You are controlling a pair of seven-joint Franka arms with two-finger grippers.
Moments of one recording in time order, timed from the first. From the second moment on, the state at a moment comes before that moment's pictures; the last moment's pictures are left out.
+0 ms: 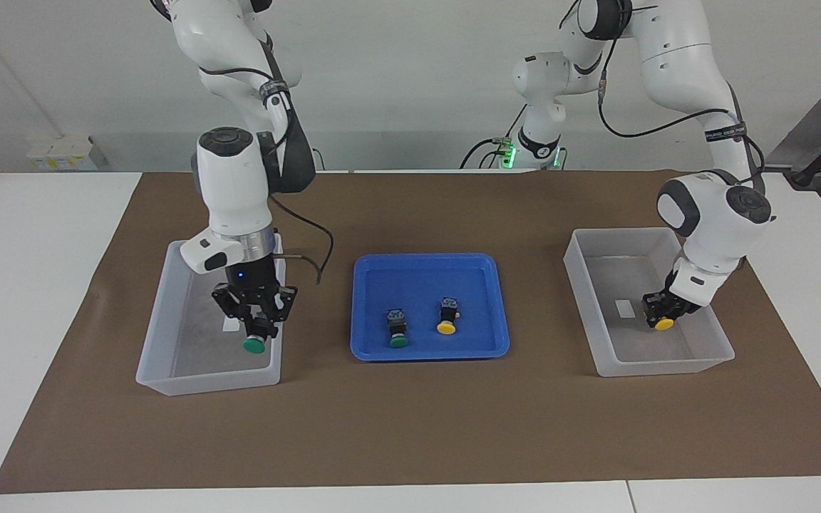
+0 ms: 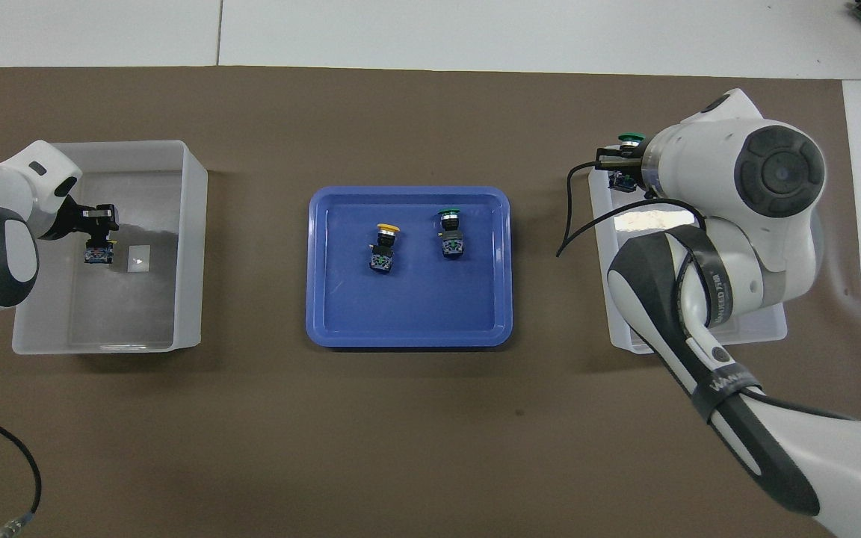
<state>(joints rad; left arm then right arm) 0.03 0.35 0.09 -1.90 -0.03 2.38 0.10 0.14 0.27 0.03 -1.82 -0.19 2.43 0.35</state>
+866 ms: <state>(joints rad) 0.00 0.34 0.07 -1.67 -0.03 2.12 0.11 0.03 0.34 0.03 -1.92 -0.17 2.55 -0.04</state>
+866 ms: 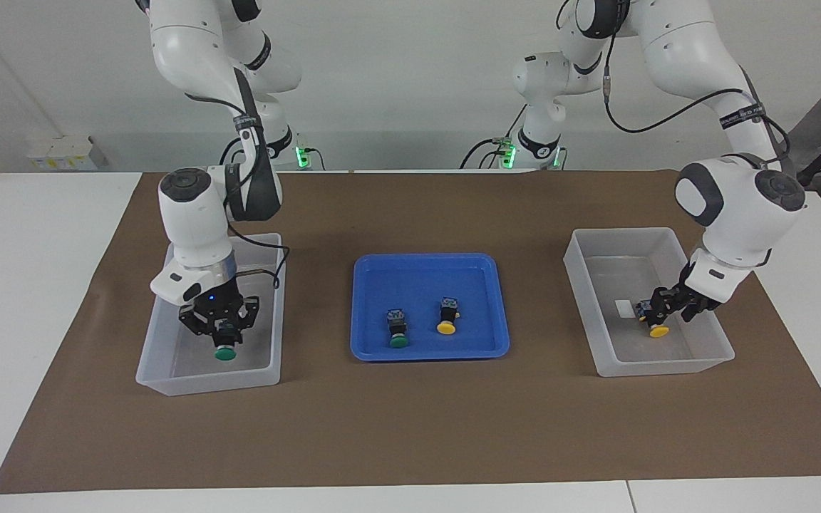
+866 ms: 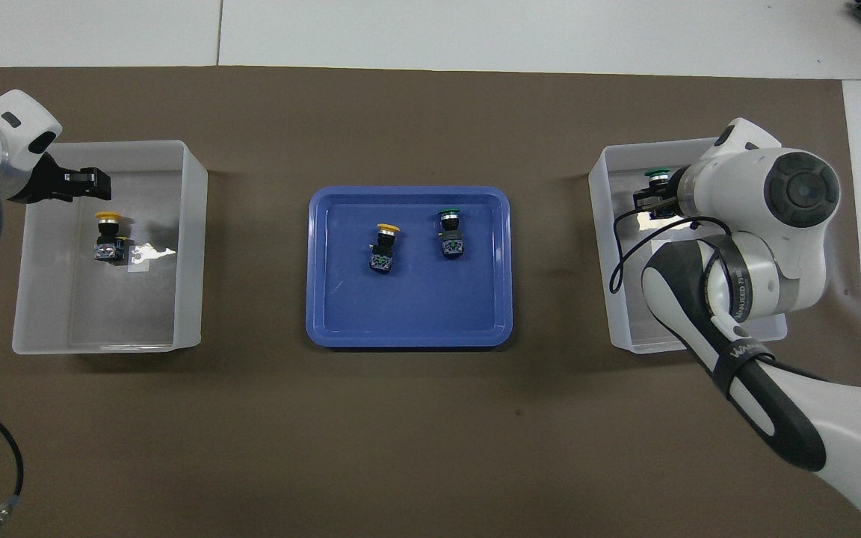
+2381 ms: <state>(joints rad) -0.56 0.41 0.06 -1.73 -0.05 2.34 -0.30 0.05 0.28 0.10 -1.84 -0.06 2.44 -0.02</state>
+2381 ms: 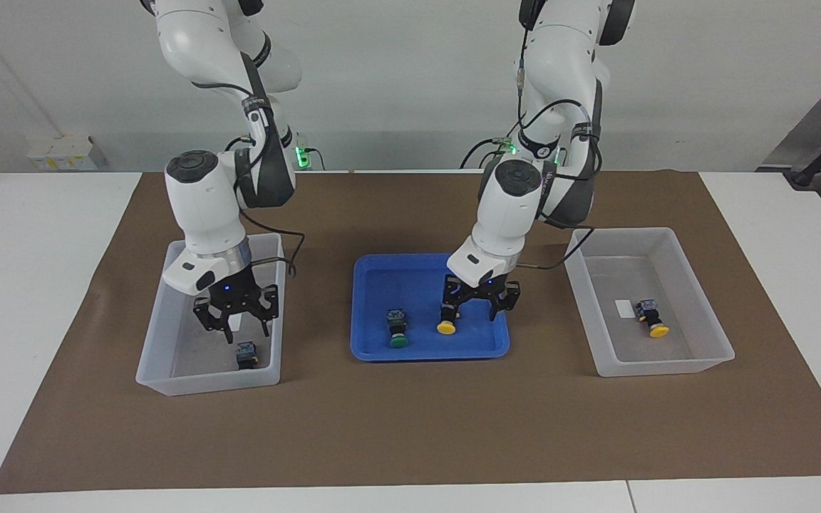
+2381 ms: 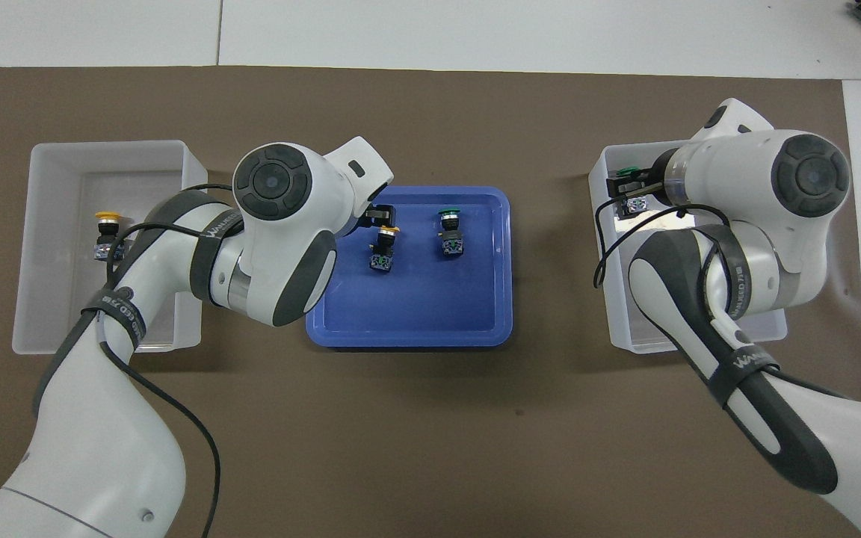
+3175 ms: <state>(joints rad) -0.62 0.43 0.06 -1.85 -0.05 2.51 -0.30 0.31 0.45 0.11 -1.63 -0.10 2.40 0.36</state>
